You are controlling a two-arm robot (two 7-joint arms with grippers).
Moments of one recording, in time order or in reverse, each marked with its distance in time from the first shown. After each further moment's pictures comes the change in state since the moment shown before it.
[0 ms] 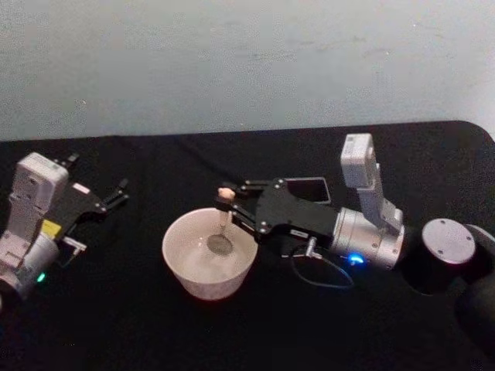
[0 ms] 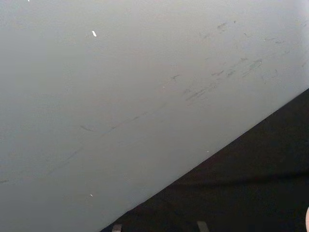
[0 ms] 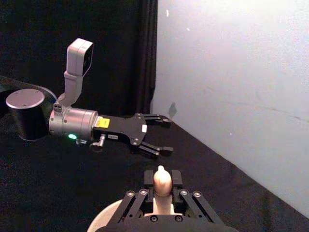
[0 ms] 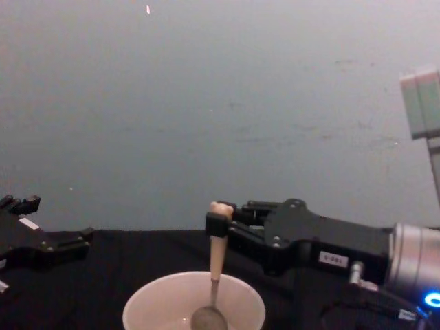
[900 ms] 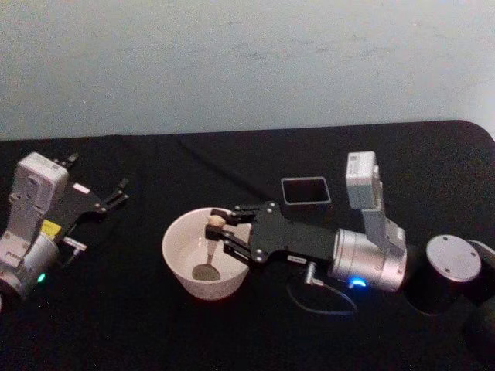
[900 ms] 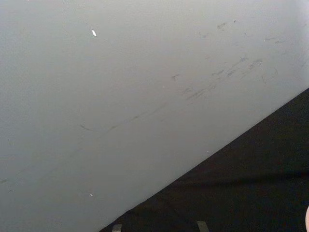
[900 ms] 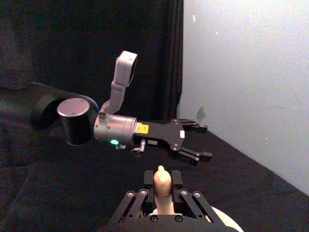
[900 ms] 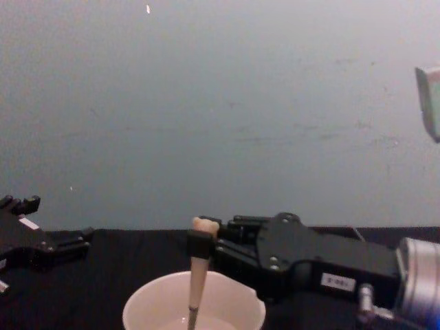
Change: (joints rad) left arm 0.000 0.000 0.000 0.000 0.000 0.000 0.000; right arm -0.082 0.063 -0.021 -0.155 0.056 0.051 0.040
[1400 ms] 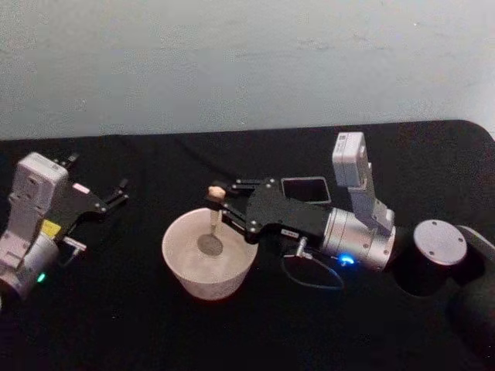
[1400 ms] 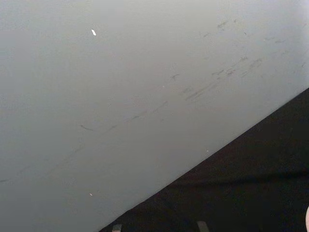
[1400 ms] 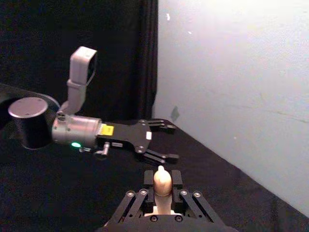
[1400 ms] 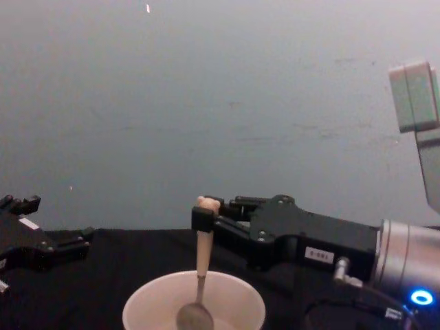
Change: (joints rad) left arm 0.000 0.000 0.000 0.000 0.000 0.000 0.000; right arm 0.070 -0.068 0.012 0.118 -0.049 -0.031 -0.069
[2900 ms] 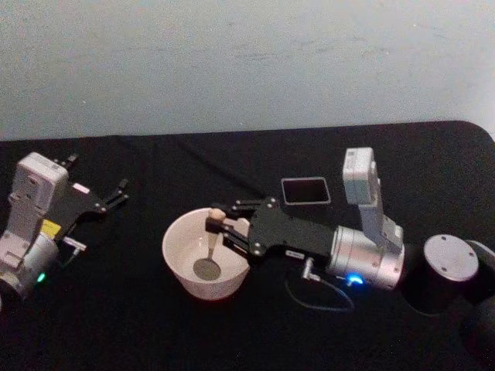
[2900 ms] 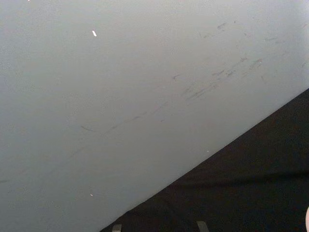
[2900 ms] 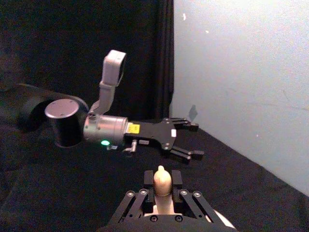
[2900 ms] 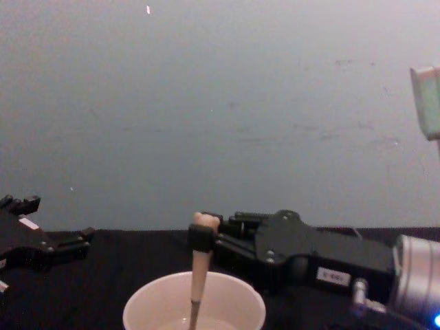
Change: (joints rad) left arm 0.000 0.000 0.000 0.000 0.000 0.000 0.000; right arm -0.074 0.054 0.000 -0.116 0.036 0.047 0.032
